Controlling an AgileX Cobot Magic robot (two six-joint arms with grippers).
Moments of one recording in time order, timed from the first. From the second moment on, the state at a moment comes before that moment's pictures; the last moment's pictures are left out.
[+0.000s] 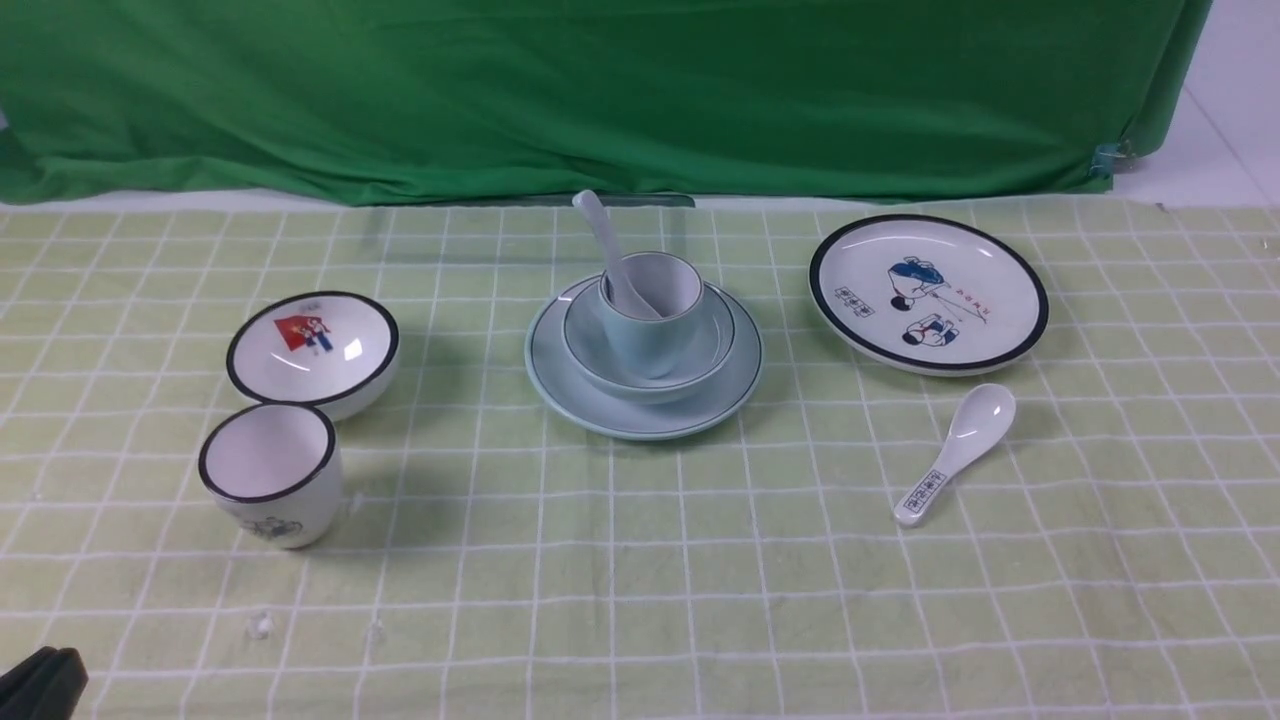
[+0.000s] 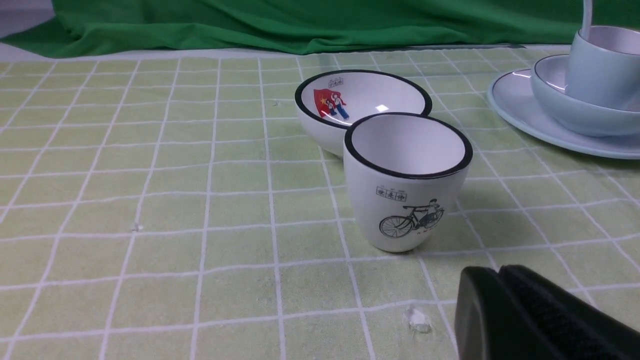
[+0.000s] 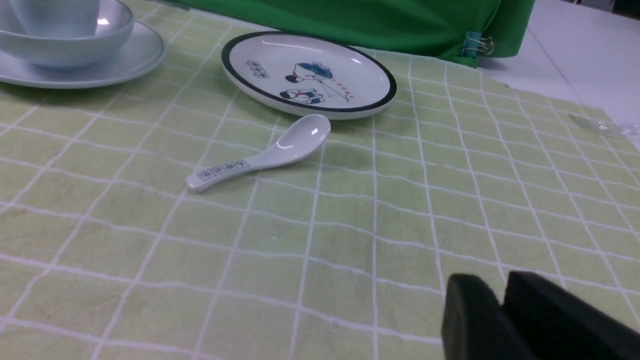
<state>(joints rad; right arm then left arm) 0.07 0.00 0.01 0.10 0.22 -0.25 -0.04 0.00 0.01 -0.02 0.26 0.01</state>
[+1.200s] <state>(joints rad) 0.07 0.00 0.01 0.10 0.22 -0.25 -0.04 0.00 0.01 -0.02 0.26 0.01</state>
